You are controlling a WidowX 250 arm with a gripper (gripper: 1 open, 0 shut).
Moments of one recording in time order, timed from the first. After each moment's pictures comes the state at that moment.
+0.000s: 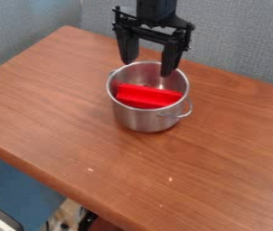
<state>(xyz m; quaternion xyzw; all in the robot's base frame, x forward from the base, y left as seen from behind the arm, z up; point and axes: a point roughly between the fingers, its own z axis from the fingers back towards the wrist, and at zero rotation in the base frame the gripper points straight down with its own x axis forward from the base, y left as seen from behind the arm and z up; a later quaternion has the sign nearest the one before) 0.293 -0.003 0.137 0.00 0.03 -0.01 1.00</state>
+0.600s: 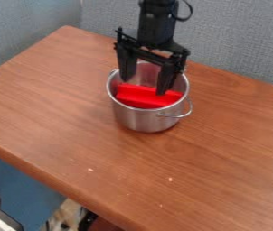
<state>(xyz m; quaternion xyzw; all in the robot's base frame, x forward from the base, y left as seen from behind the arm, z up) 0.298 0.004 0.098 0.02 0.07 -0.01 1.00</state>
